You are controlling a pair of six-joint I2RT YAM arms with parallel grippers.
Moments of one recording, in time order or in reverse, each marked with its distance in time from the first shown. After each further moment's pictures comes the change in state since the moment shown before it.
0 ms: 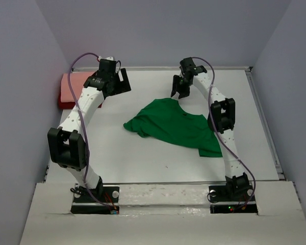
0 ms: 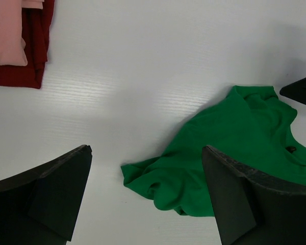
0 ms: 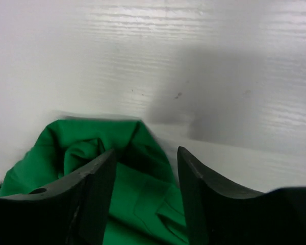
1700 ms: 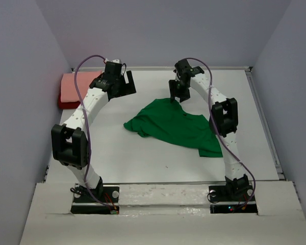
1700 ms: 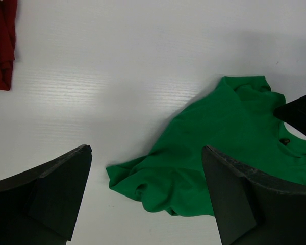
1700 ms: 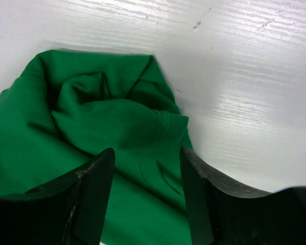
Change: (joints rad) left arm -0.042 0.036 -0.029 0.061 0.031 -0.010; right arm 0.071 -0.109 -0.123 -0.040 0.069 -0.161
